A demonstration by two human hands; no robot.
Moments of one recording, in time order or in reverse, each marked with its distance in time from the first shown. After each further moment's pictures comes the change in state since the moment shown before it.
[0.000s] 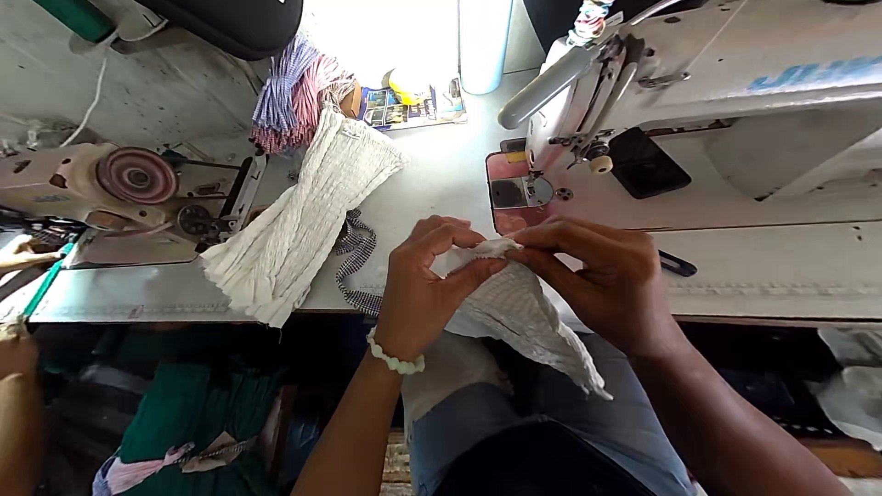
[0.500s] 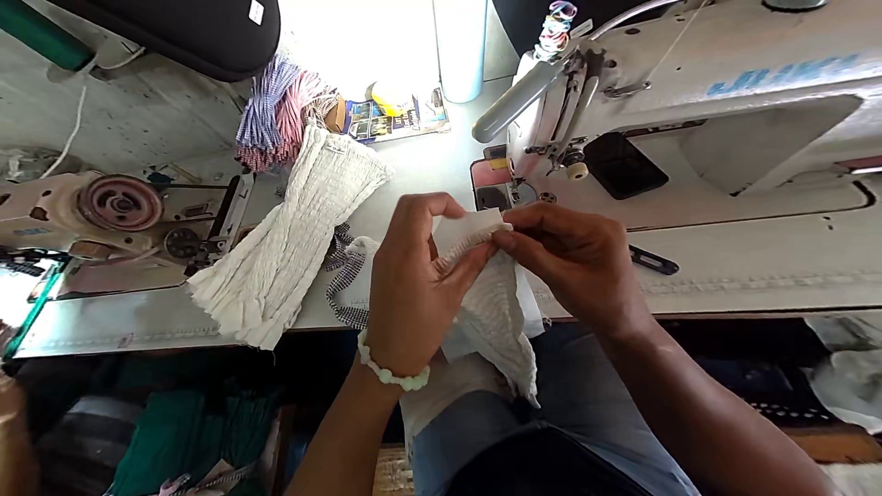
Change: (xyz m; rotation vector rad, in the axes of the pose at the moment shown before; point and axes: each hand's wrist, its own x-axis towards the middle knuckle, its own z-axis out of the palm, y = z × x) left_hand 0.022 0.028 0.005 0.268 0.050 0.075; right_hand 0.014 0.001 0.001 0.355 0.061 0.197
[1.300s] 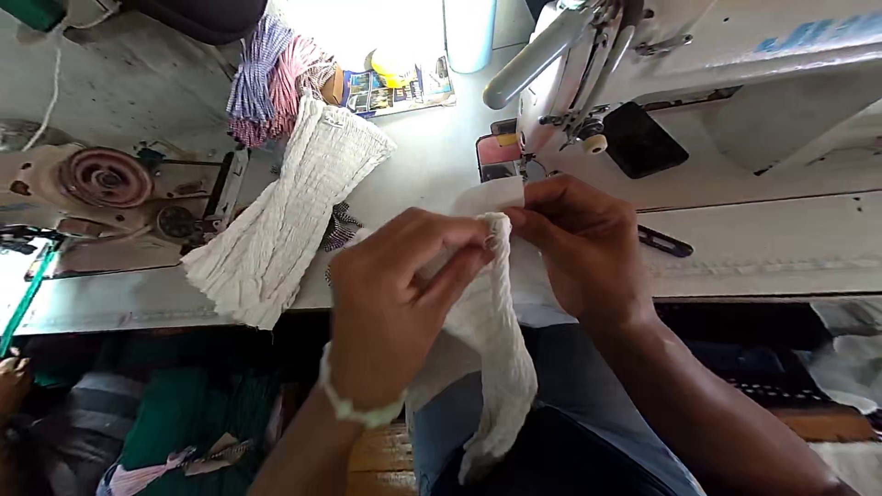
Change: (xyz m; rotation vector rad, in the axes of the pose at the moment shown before) left_hand -0.013 0.016 -0.029 -0.042 -0.003 0.179; right_hand -0.010 0.001 0.014 0.211 0.121 0.152
